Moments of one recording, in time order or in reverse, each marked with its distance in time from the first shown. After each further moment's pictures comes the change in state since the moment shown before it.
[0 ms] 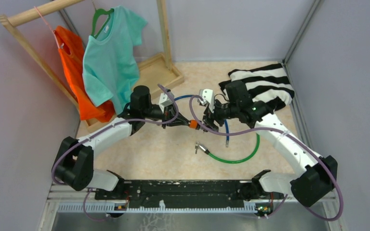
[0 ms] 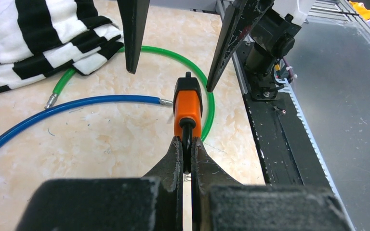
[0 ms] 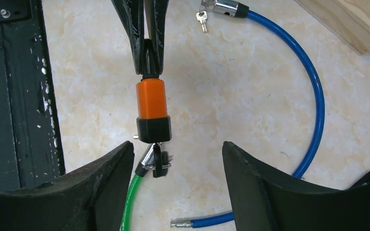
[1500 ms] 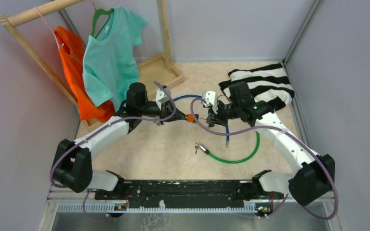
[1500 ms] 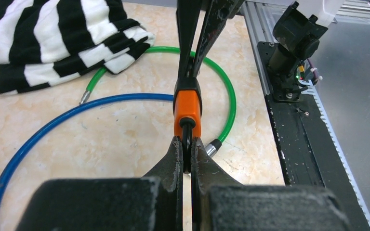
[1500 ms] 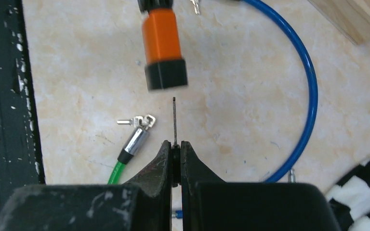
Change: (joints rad) left arm 0.037 -0.023 0.031 -0.062 -0.045 0.056; right arm -0.053 0.023 -0.034 -0.010 -0.048 -0.126
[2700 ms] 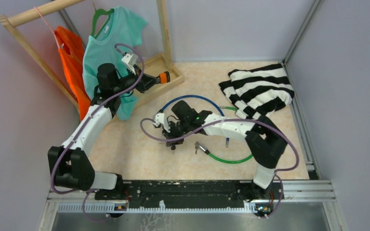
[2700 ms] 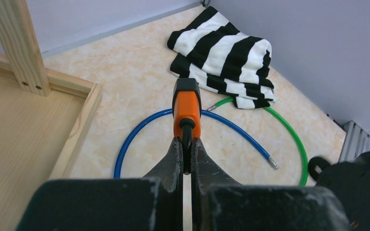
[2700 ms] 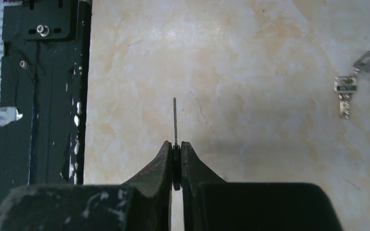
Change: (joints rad) left arm 0.308 -0.012 0.231 -0.130 -0.369 -0.360; right arm 0.428 0.475 0.098 0.328 0.077 0.294
